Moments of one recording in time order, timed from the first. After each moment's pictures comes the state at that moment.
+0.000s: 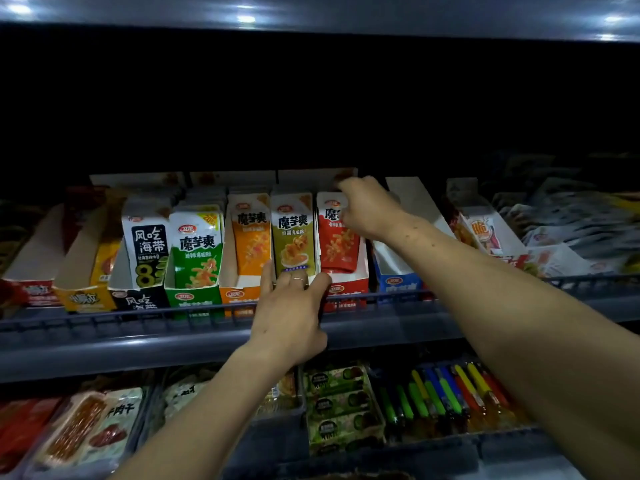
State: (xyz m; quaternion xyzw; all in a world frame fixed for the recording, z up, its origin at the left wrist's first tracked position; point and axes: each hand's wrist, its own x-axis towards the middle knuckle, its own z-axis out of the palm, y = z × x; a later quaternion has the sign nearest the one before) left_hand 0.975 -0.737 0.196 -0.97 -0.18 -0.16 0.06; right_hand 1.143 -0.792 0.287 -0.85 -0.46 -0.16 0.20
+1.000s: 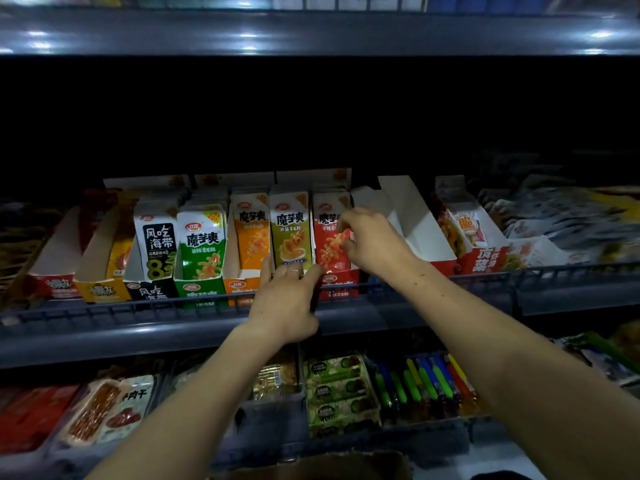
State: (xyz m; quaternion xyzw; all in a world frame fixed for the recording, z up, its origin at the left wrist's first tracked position) left_hand 0.972 -0.737 0.209 -0.98 -0.19 -0.09 0.04; right_hand 1.114 -0.836 0.257 -0.83 -0.48 -0.14 0.24
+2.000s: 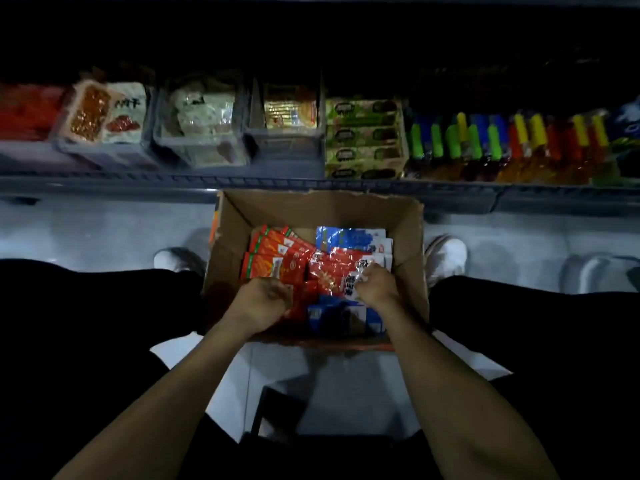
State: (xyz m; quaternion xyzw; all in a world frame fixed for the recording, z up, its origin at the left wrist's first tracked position) left_hand 0.760 -0.862 -0.075 -0.74 -0.46 0.17 -0.46; right_hand 0.944 -0.991 -0.190 -0.89 -0.17 0.40 0.18
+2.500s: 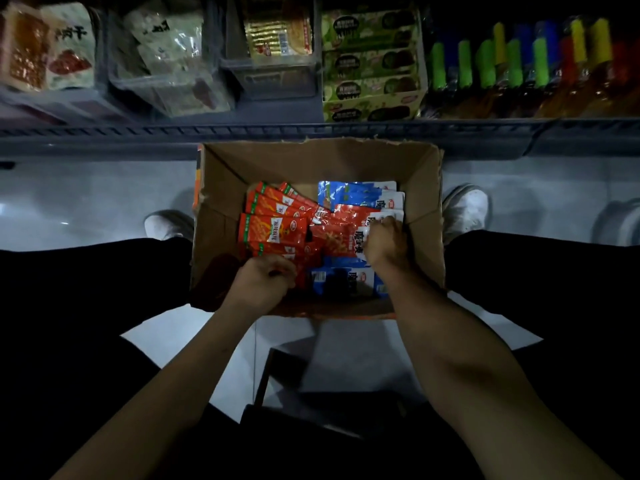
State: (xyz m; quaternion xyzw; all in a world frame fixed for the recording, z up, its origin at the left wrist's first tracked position) left_hand 0.754 -0.875 -0.107 -0.67 -0.52 0.14 -0.51; right_hand 0.953 -0.986 -0.254 -0.92 -0.31 0.24 -0.01
